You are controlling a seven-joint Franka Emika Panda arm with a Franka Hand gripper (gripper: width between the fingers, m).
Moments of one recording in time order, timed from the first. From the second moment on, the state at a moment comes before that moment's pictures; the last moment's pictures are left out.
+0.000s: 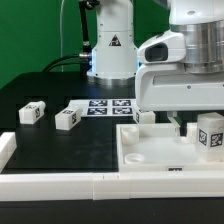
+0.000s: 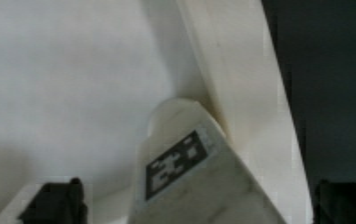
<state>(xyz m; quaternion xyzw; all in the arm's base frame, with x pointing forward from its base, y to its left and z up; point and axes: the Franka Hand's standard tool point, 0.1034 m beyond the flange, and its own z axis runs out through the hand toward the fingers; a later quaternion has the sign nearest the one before) 0.613 0.119 0.064 -0.99 0.09 0.01 0.06</state>
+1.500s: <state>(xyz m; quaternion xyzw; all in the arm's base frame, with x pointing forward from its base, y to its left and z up) 0.613 0.118 0.063 -0.95 0.29 0.02 0.07</state>
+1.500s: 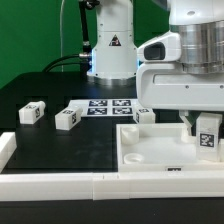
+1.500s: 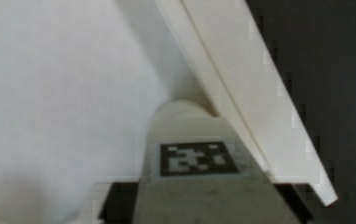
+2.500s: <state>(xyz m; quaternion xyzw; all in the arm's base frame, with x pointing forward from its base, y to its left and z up) 0.612 0.123 0.061 -0.88 0.47 0.04 0.07</state>
